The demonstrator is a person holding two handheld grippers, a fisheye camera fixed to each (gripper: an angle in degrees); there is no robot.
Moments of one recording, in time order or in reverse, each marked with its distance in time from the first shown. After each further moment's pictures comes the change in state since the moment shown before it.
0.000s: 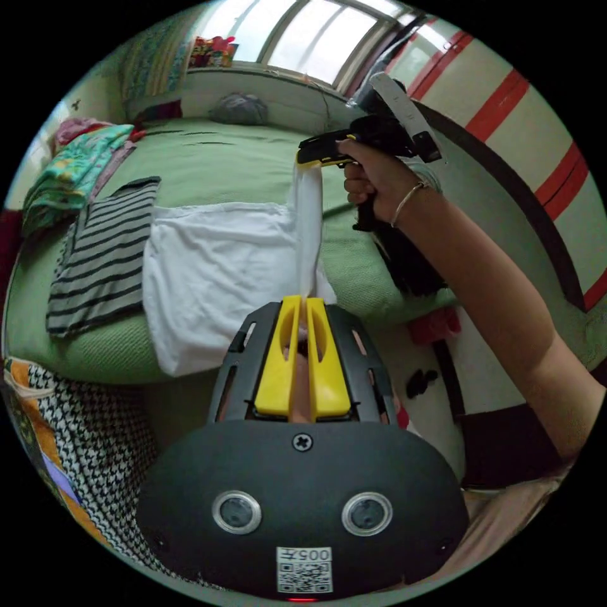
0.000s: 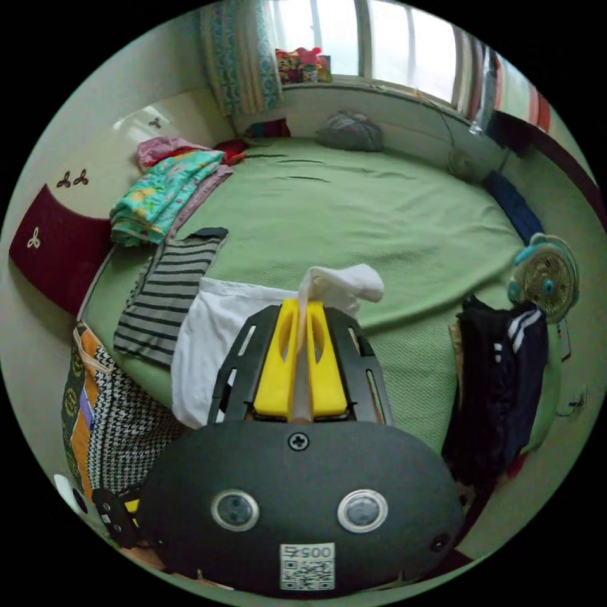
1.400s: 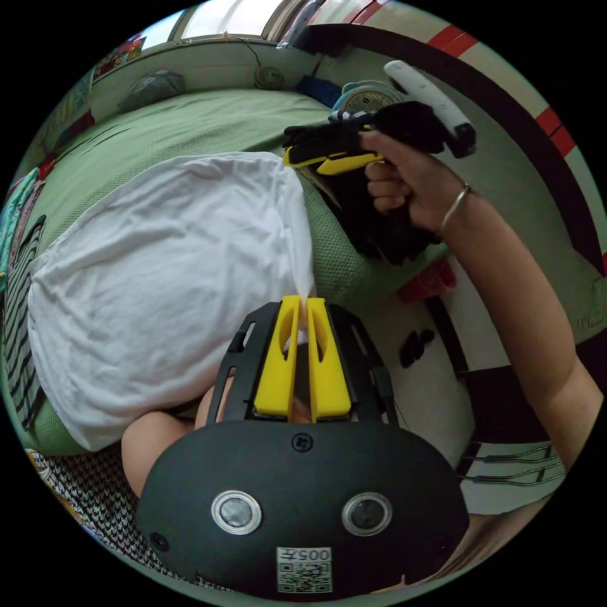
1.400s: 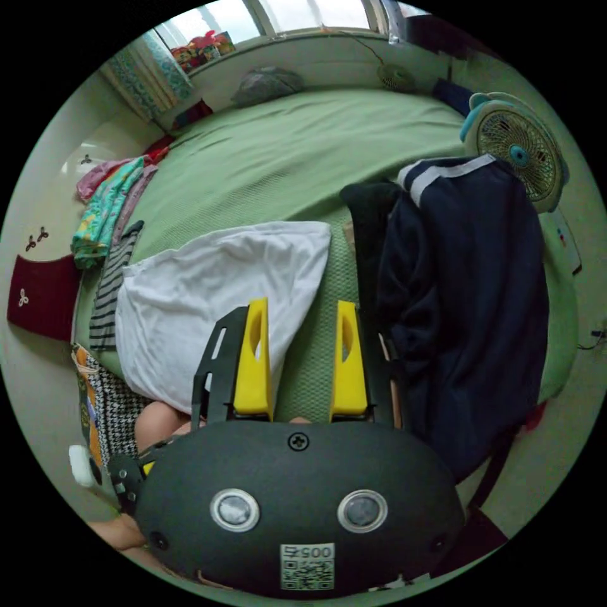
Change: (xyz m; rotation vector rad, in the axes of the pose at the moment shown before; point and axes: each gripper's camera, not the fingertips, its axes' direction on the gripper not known) left arm 0.240 -0.065 0.318 -0.205 0.092 0.234; right arm 0.316 0.121 -0.068 -0.194 0.008 0.276
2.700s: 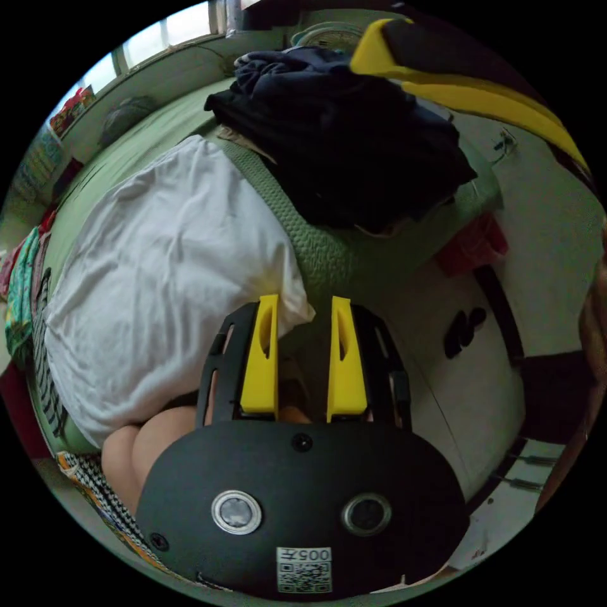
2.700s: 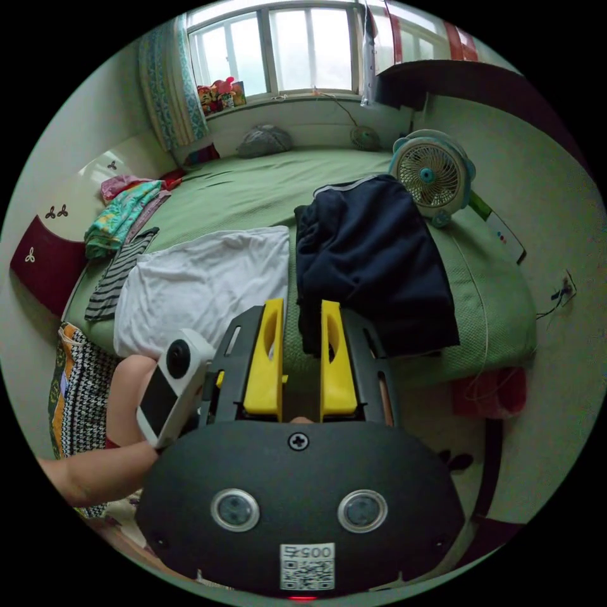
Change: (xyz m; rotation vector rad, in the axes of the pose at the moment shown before) left arm 0.093 -0.075 0.156 -0.097 -0.299 0.084; right arm 0.064 0.227 -0.100 0.296 0.063 -0.022
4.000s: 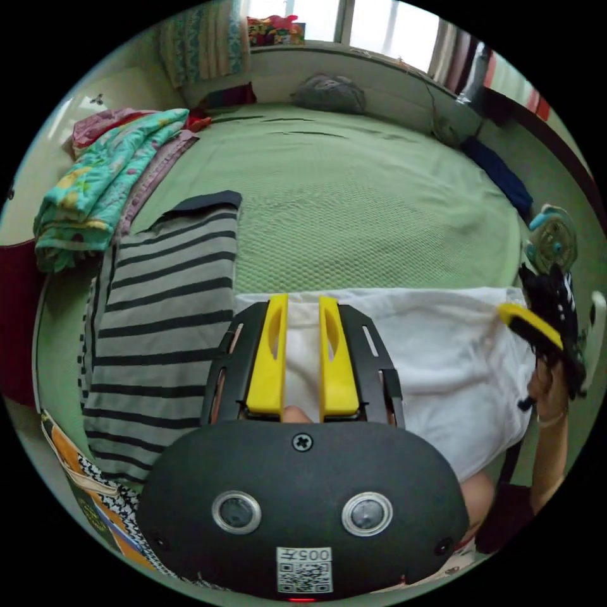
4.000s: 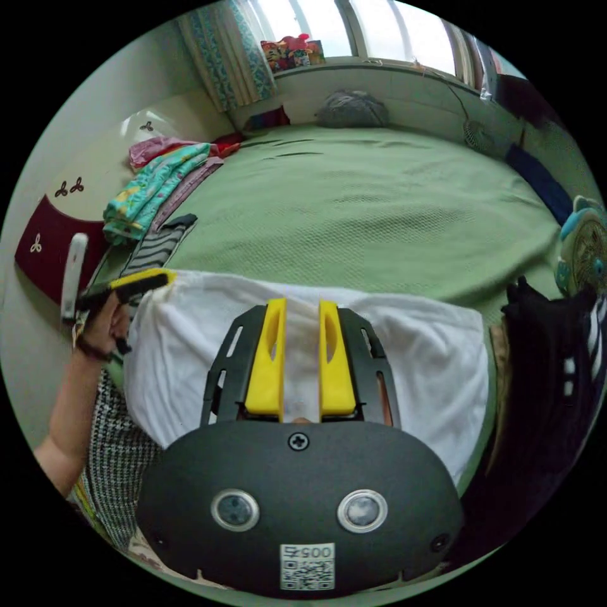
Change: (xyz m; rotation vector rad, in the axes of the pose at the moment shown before) left arm -0.588 0.006 -0.078 0.124 -0.110 -0.517; right arm -0.167 -0.199 0.258 -0.107 -0.229 -0.176
